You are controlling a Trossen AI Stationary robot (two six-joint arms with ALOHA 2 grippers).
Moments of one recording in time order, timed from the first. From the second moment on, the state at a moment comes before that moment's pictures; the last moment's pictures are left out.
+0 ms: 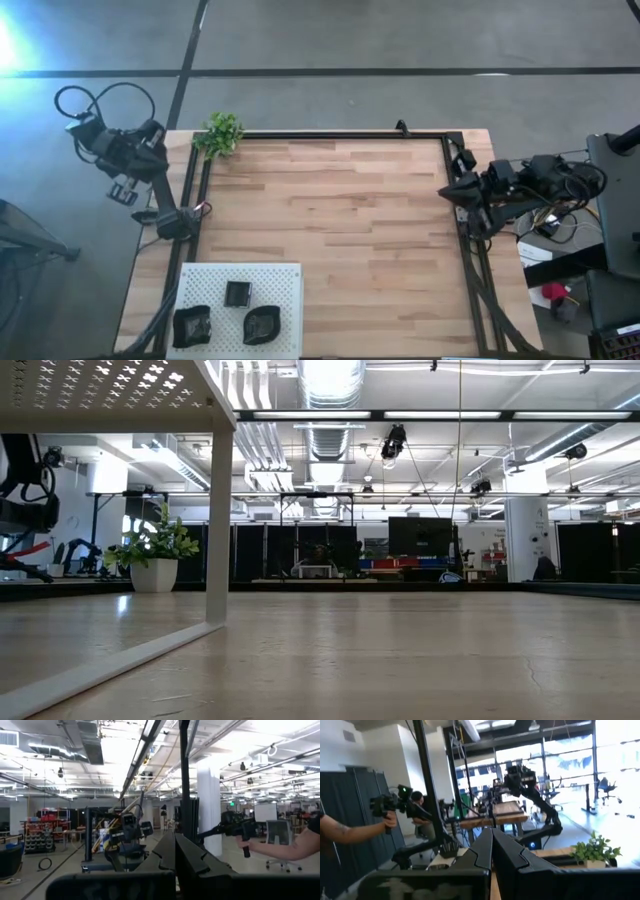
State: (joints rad) left arm -1.14 0.11 0.89 -0.29 -0.78 0.40; right arm 0.31 0.47 0.80 -0.13 0.18 0.16
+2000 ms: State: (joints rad) left arm -1.14 0.01 0.52 -0.08 -0.86 0.36; right arm 0.31 0.01 0.28 0.14 0.21 0.12
